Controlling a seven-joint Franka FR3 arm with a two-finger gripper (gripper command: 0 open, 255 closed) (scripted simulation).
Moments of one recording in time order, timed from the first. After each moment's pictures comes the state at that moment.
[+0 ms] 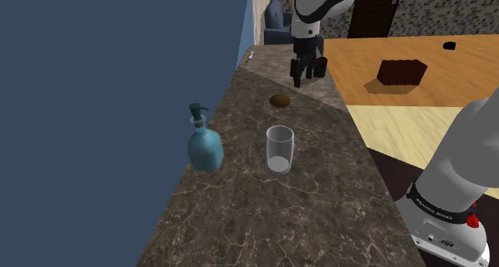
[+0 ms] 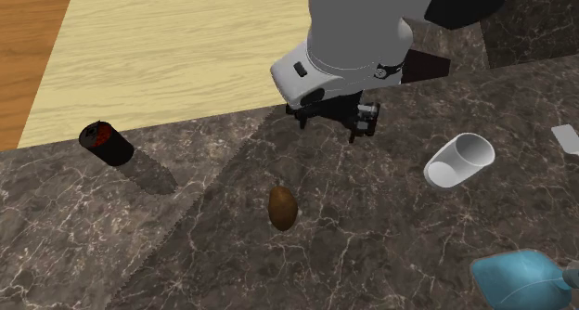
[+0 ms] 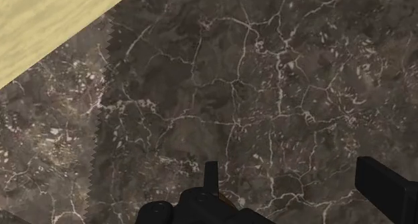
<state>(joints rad) -0.01 -0.17 -0.12 -2.14 -0.03 1.91 -0.19</state>
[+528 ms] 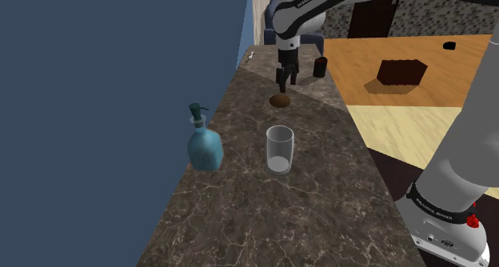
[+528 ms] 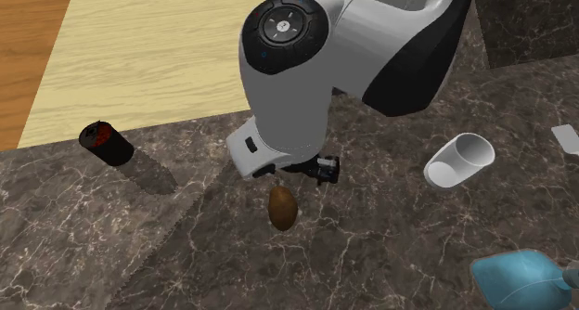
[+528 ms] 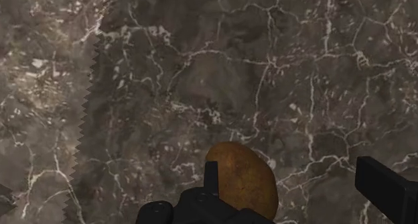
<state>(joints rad) -0.03 0.15 -0.15 -1.92 0.03 1.97 -0.31</state>
